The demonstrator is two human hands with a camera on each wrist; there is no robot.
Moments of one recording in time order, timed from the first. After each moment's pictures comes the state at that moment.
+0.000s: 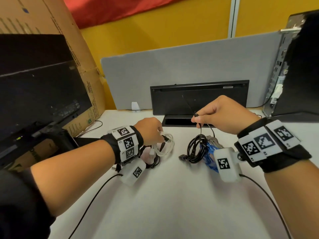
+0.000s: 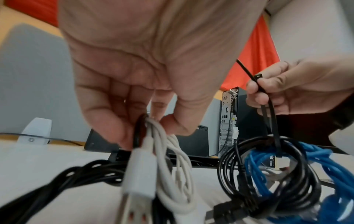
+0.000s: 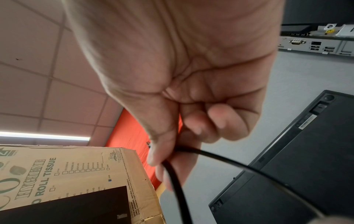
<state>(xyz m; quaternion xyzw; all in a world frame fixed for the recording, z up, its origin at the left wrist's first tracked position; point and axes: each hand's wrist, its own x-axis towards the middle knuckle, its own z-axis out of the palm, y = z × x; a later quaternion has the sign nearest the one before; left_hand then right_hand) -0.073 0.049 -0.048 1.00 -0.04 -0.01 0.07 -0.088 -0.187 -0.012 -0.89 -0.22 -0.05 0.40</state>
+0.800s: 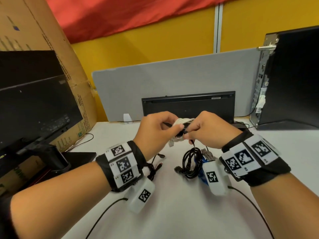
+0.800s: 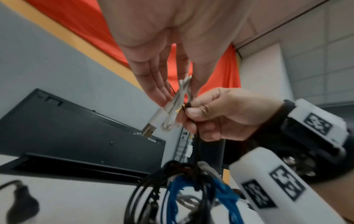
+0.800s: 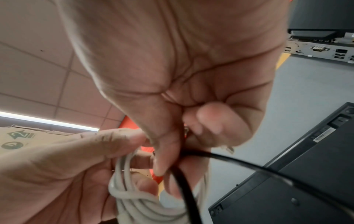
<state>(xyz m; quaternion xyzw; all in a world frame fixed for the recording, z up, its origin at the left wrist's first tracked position) -0.110 -0.001 -0.023 0.83 -0.21 0.20 0.47 -0.100 -0.179 -0.004 -0.92 -0.21 -0.03 0.32</state>
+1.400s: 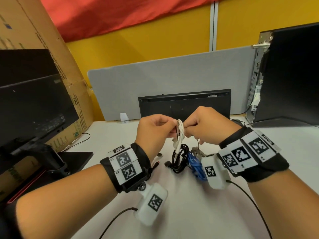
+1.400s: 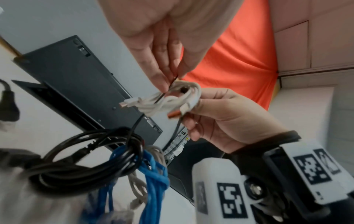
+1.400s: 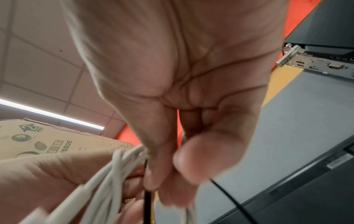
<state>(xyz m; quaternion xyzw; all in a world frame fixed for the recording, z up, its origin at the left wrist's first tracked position) -0.115 -0.022 -0.028 0.74 -0.07 0.16 0.65 -0.103 -0.185 0.003 -0.93 -0.22 -0.05 0.30</state>
